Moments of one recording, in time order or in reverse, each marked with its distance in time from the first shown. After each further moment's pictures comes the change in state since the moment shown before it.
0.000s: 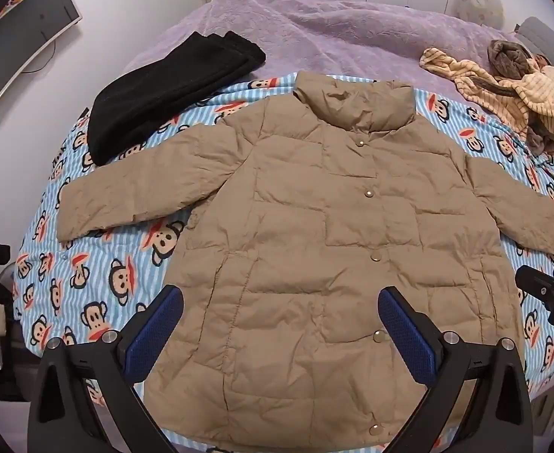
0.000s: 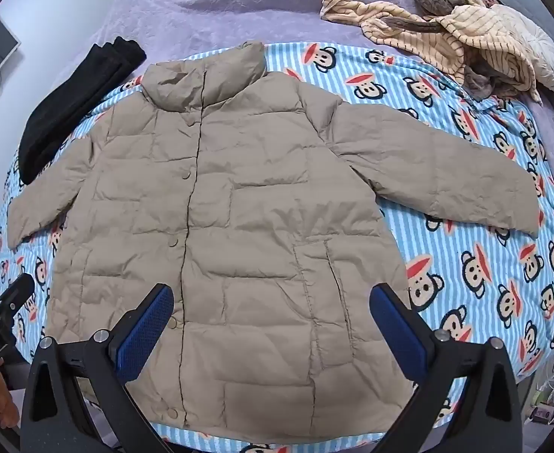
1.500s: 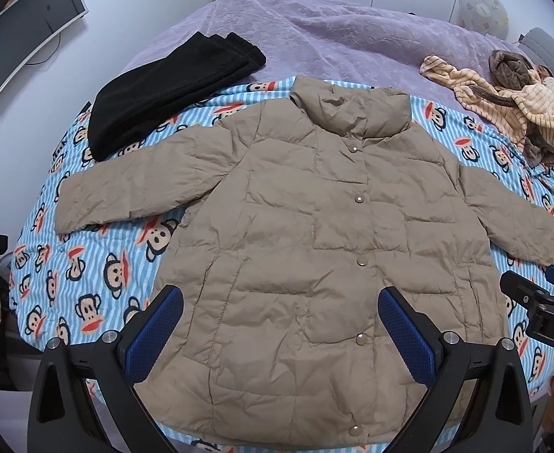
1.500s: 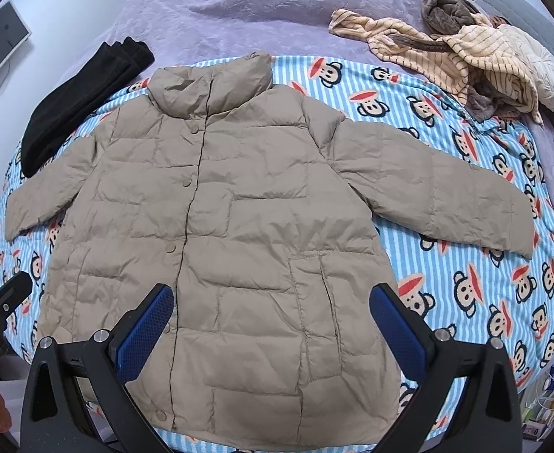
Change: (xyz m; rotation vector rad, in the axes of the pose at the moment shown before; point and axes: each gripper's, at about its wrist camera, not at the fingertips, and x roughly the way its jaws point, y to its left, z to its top) left arm -0.009 -0.004 0.007 -0.090 0.032 -0.065; right arm -0.006 0.002 0.007 -0.074 -0.030 -0.052
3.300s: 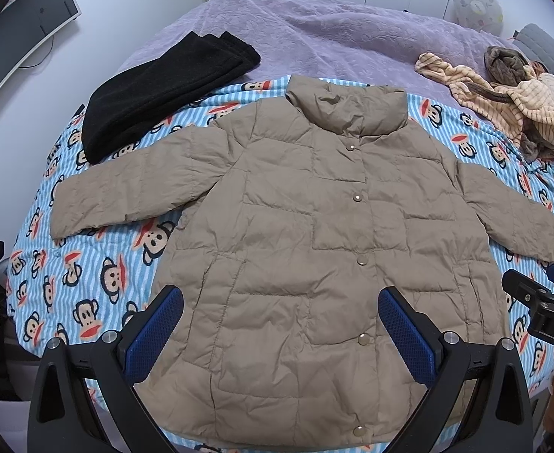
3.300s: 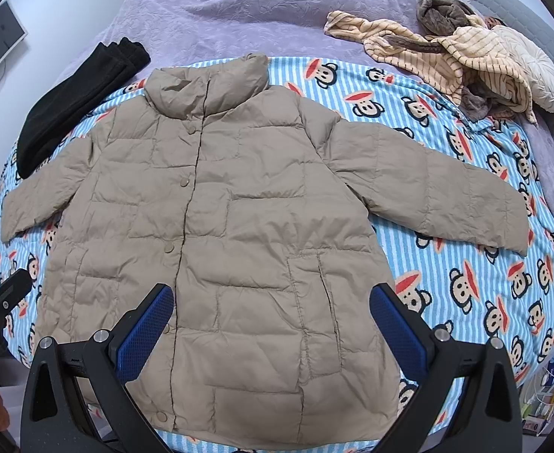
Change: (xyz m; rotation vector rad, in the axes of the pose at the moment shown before) left arm 0.002 -0.003 0.002 0.018 0.006 -0.011; right arm -0.001 0.001 -0.003 0.010 -0.006 -0.014
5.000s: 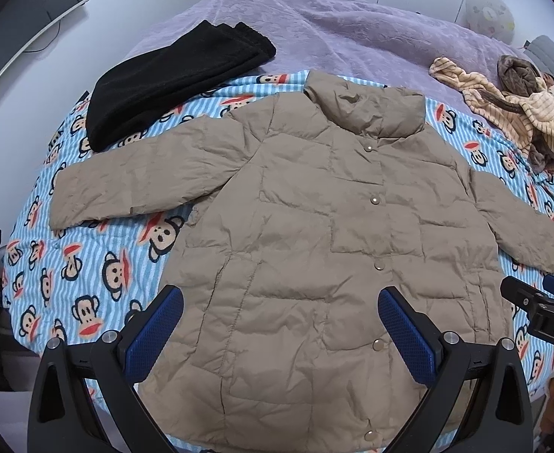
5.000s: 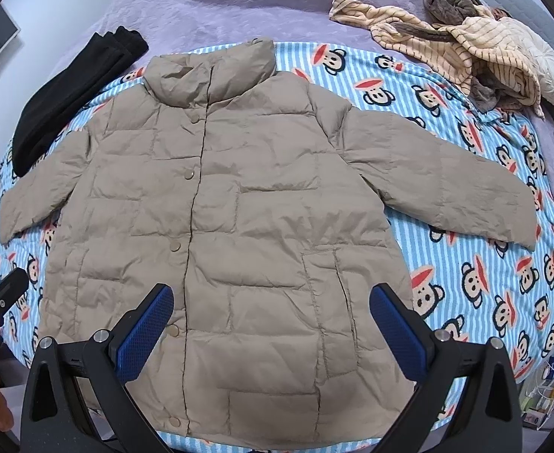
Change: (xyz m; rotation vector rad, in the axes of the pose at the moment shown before) left arm 0.016 0.032 0.005 -0.047 0.026 -0.012; right arm 0.016 0.015 0.009 0.005 0.062 0.005
